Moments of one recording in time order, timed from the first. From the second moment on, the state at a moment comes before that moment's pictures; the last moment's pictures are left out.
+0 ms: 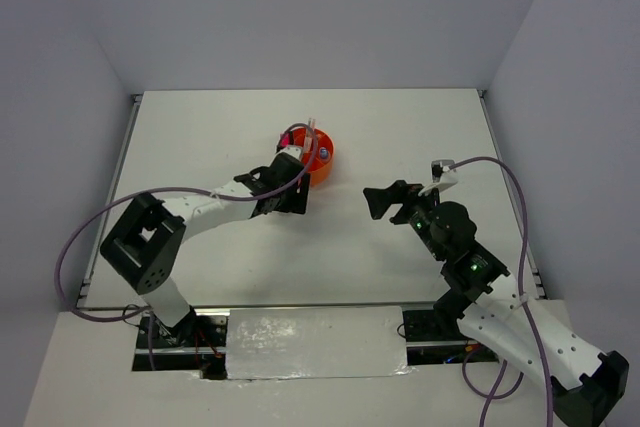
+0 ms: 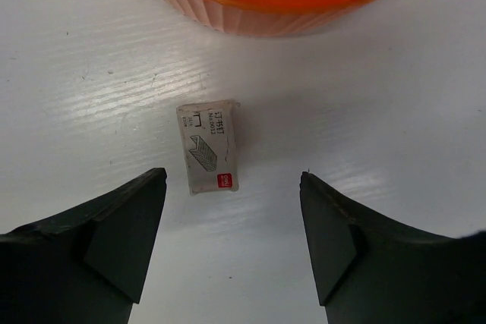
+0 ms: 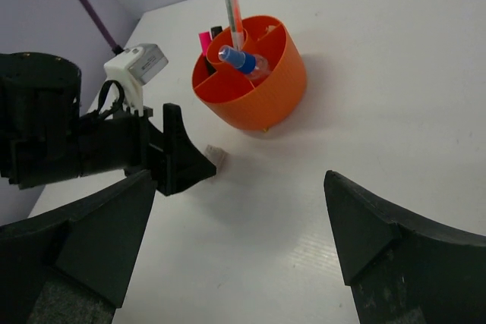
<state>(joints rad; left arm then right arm) -0.68 1.64 1.02 -0.28 -0.25 -0.44 0.63 0.57 0.46 0.01 0.22 0.54</state>
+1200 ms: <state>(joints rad) -0.70 1.23 0.79 -0.15 -0.14 -0.28 0.63 0.58 0.46 -0.03 0.04 0.55</state>
